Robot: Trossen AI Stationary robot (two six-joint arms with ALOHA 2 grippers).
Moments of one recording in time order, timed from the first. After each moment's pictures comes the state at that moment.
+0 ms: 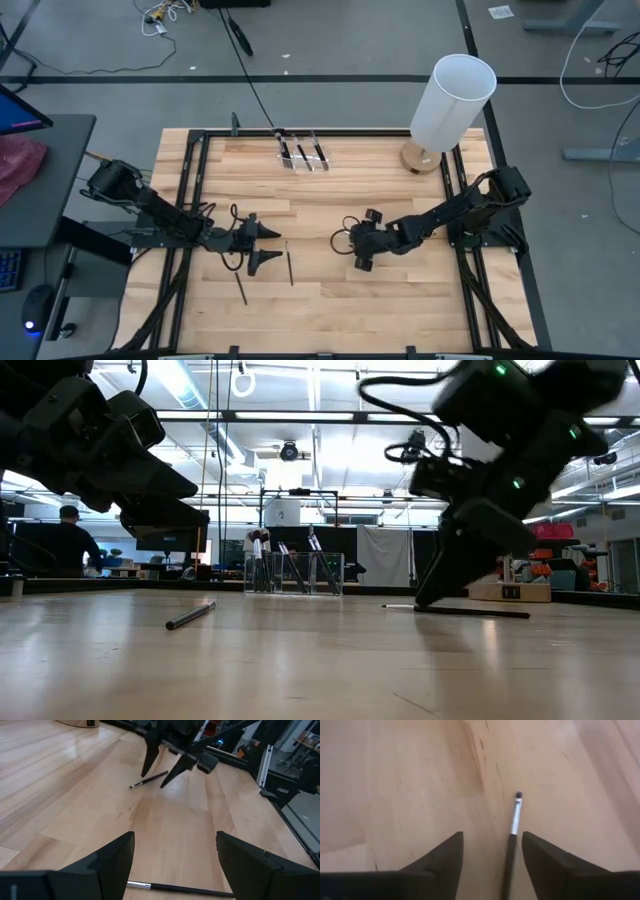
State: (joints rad) left arm -0.44 1.39 0.17 0.93 -0.48 -0.46; right arm 0.28 1.70 0.73 -0.03 0.37 0.37
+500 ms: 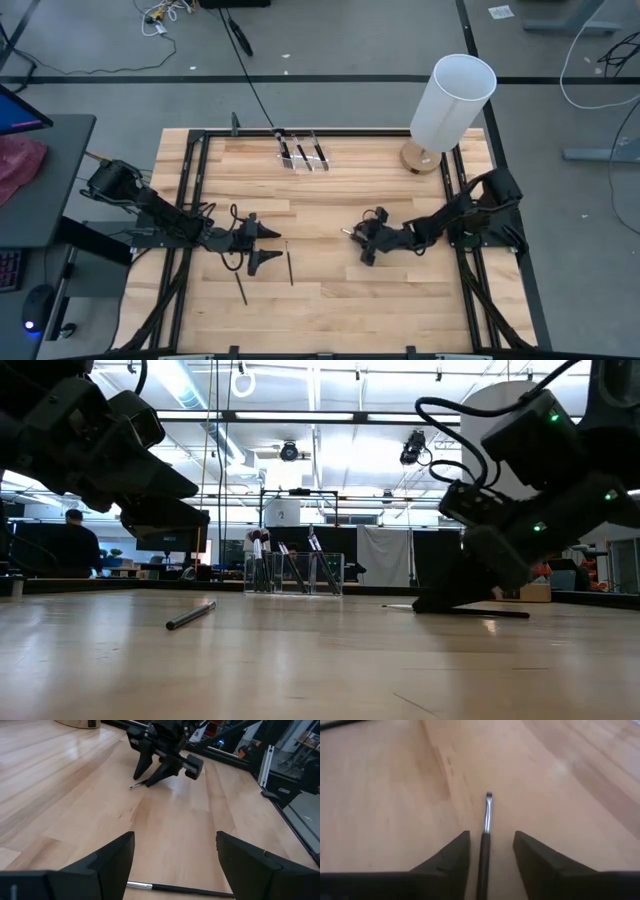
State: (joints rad) left arm -0.44 1.39 0.17 0.93 -0.48 -0.46; right arm 0.26 1.82 0.42 0.61 0.47 0.41
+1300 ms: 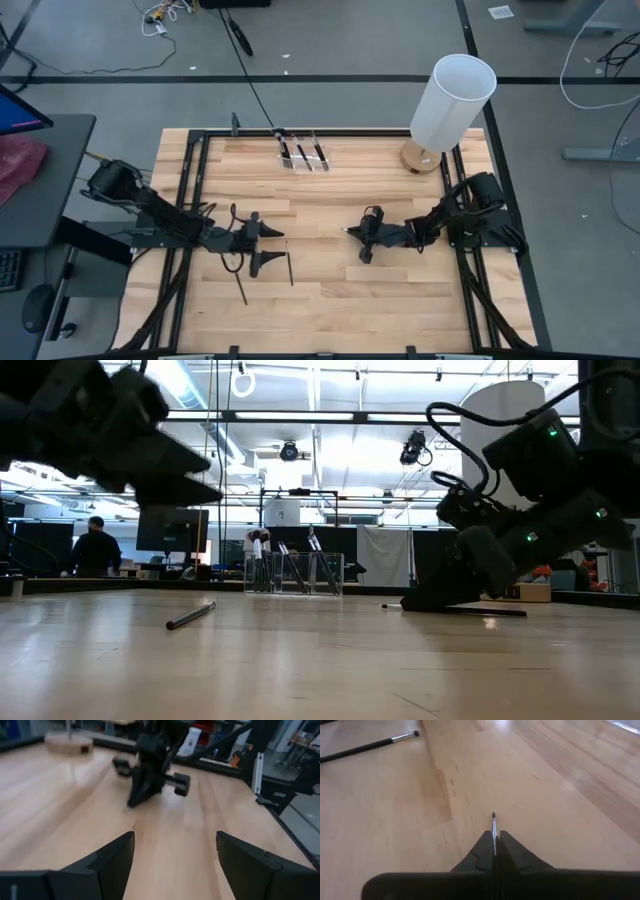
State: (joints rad) left arm -0.44 1.39 0.22 0.96 -0.49 -0.34; right arm 0.24 1.90 0.37 0.98 0.40 0.34
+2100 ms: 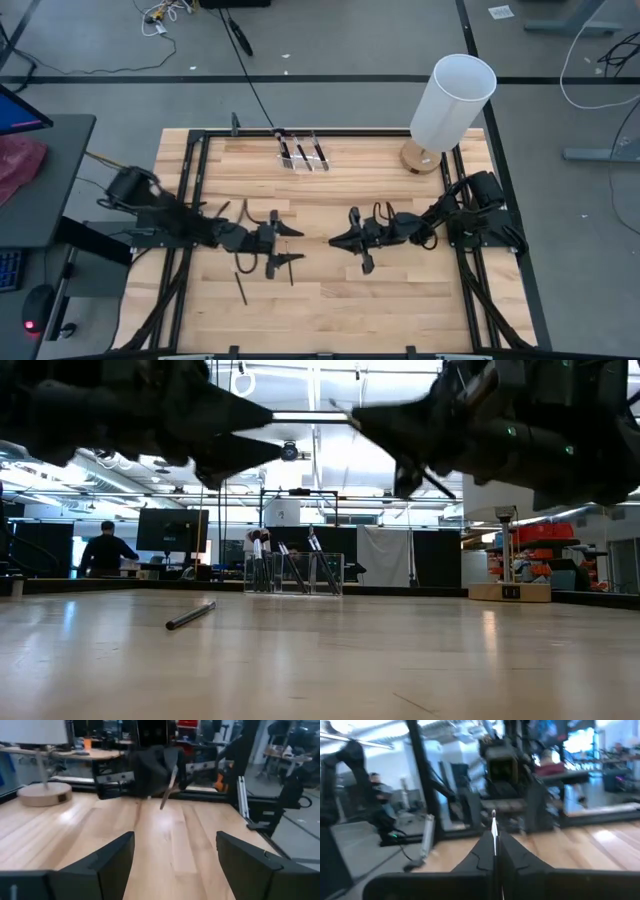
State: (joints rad) left arm -0.36 1.59 0.39 1.18 -0.35 -0.13; right arm 0.22 1.89 0.49 1.57 0.02 0.16
